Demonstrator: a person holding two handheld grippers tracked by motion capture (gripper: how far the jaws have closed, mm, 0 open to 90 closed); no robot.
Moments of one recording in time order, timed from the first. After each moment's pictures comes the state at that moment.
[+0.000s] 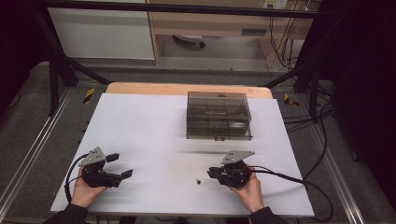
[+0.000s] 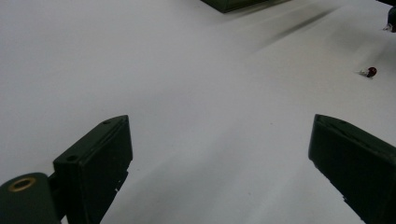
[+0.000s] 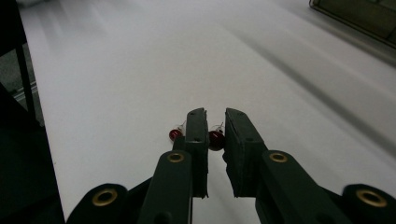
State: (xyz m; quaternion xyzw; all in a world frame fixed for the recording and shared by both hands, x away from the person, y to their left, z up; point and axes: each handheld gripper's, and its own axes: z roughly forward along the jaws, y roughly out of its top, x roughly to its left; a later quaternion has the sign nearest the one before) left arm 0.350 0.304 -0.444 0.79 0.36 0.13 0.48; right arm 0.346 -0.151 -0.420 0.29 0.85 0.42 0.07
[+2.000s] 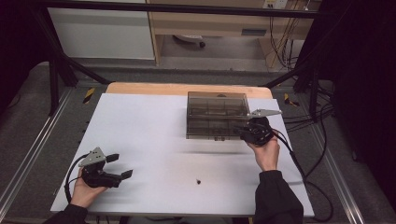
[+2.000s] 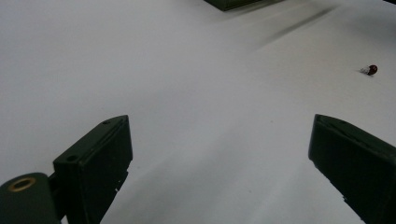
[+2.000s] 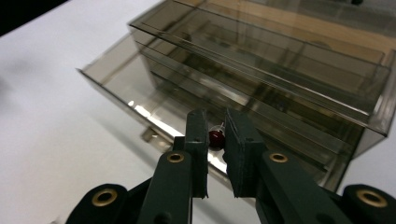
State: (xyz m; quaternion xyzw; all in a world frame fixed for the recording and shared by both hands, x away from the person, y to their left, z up) left arm 0.350 0.305 -0.445 0.79 0.36 0.13 0.48; right arm 0.433 -0.210 -0.354 0.43 0.79 0.42 0.16
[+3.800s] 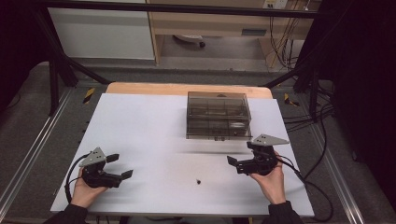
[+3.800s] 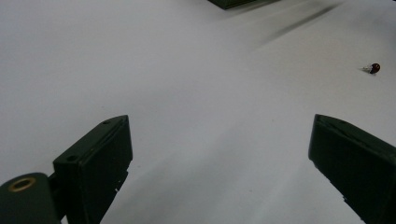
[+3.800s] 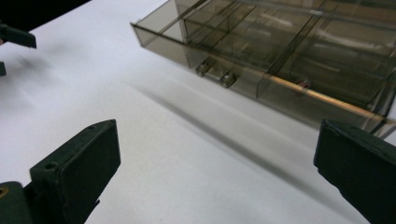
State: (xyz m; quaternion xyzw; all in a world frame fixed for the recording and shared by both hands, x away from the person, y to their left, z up) left arm 0.350 0.304 -0.445 0.79 0.36 0.13 0.47; right arm 0.360 -0.211 -0.381 0.41 0.78 0.45 0.15
